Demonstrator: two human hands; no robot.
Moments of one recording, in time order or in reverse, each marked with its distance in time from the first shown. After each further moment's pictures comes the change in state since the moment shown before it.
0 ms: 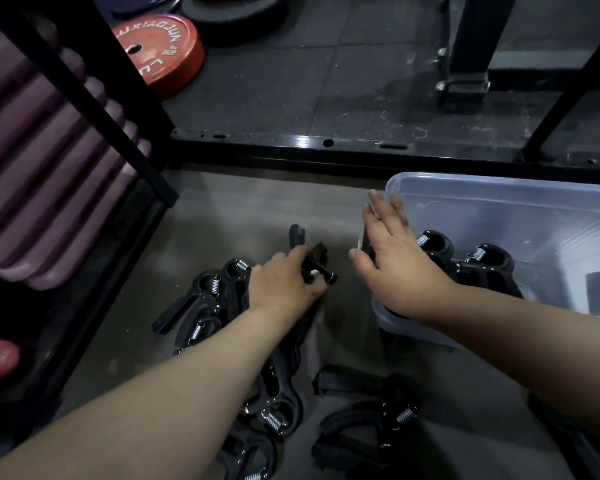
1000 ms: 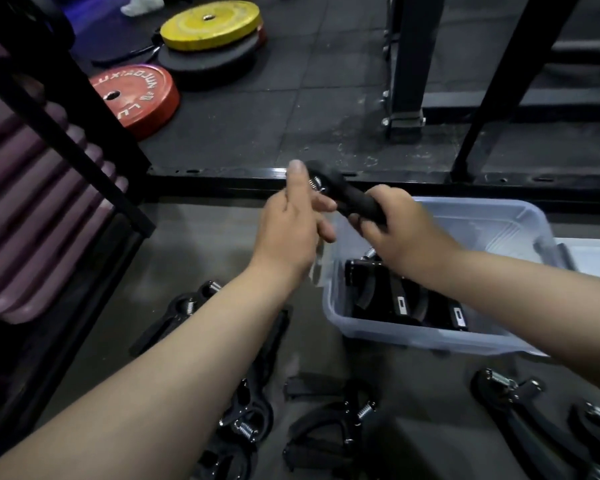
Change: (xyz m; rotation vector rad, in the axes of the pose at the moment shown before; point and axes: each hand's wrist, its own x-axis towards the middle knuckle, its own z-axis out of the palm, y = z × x) left_hand -0.015 0.126 -0.138 -1.065 0.069 -0.018; right_hand -0.022 0.010 -0.097 0.108 0.273 0.038
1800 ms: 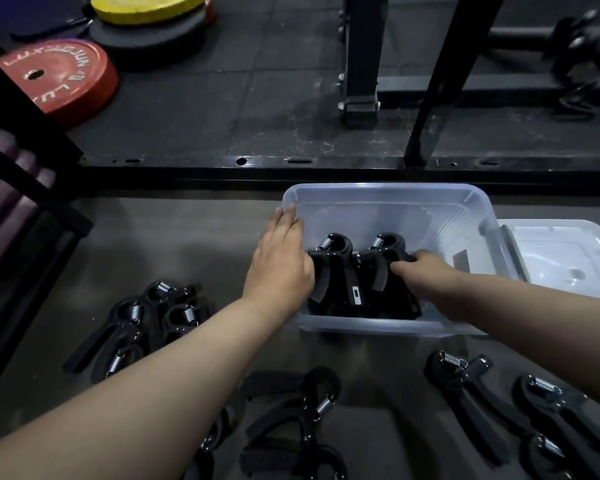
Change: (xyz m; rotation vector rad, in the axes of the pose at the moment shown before) left_hand -0.006 -0.082 0.060 0.772 -0.285 0.207; right_hand -0.046 0.134 0.007 0.192 -0.184 0.860
